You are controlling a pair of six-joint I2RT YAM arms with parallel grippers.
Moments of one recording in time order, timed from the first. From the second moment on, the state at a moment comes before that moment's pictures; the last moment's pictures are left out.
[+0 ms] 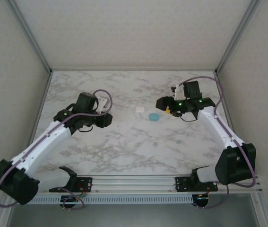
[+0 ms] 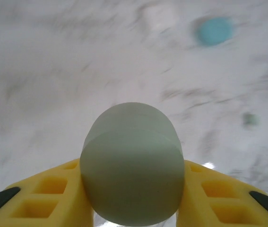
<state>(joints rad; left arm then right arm) -0.52 1.15 1.03 -0.70 0.18 -0.14 0.26 1.36 1.13 -0.65 -0.65 0.49</state>
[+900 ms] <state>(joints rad) -0.75 1.27 1.20 -0.60 0.35 0.43 0.49 1.36 1.26 -0.65 -0.94 0.57</state>
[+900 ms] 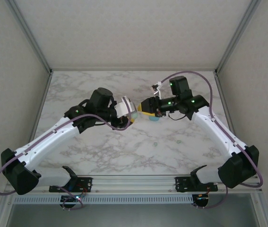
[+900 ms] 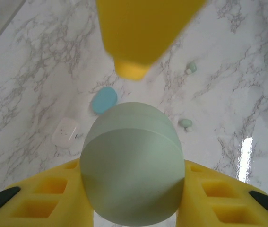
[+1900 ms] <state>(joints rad) -0.76 1.29 1.22 -0.63 0.32 0.43 0.57 1.50 1.36 -0.74 -0.94 0.54</state>
